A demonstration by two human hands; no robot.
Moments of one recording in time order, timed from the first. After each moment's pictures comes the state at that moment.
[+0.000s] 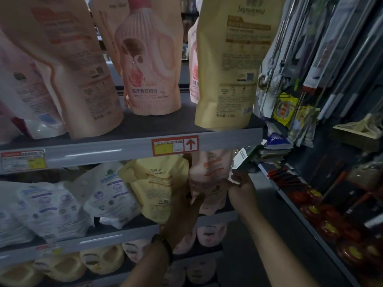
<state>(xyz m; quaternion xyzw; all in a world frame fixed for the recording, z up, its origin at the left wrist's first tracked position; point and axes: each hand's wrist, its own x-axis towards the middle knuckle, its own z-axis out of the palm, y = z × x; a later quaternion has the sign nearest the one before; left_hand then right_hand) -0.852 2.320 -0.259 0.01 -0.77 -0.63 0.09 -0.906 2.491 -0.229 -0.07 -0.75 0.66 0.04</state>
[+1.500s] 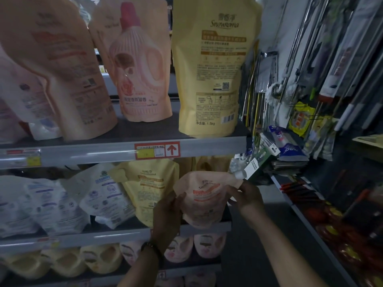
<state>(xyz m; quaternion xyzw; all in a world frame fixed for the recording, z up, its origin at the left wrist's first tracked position) -0.848 2.339 -0.259 0.16 -0.71 -0.66 0.17 -0.932 2.556 -0.227 0.01 -0.73 0.69 -0.03</state>
